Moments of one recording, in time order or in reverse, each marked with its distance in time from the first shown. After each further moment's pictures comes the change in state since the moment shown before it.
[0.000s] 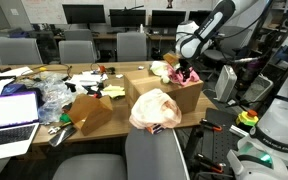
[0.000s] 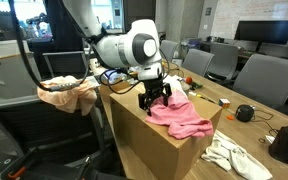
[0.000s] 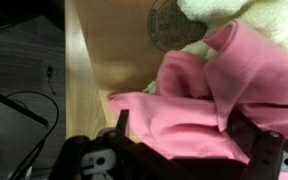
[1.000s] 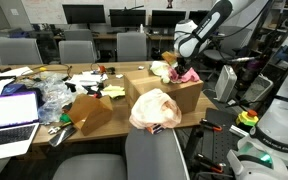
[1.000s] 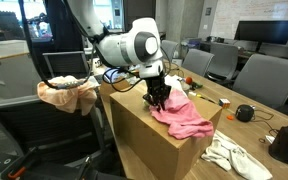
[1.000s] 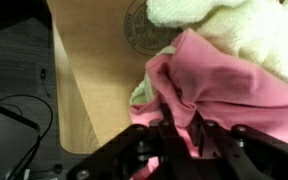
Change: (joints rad) arm 0.048 0.018 -0.044 0.035 -0.003 0.003 0.034
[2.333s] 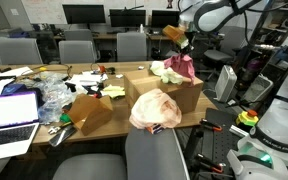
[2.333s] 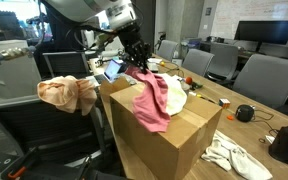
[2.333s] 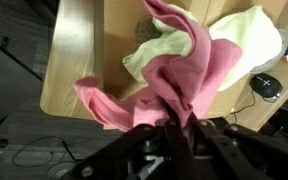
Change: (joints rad) arm 0.006 -0.486 0.175 -0.120 -0.218 -0.251 0.015
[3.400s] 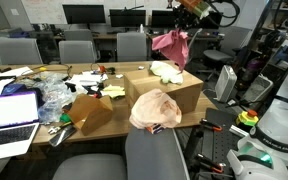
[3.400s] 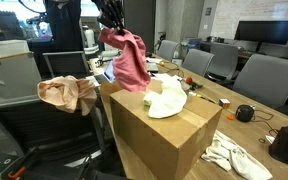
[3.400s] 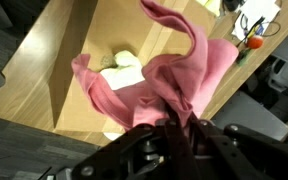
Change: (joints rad) arm 0.028 -0.313 0.131 -0.017 0.202 -0.022 -0.364
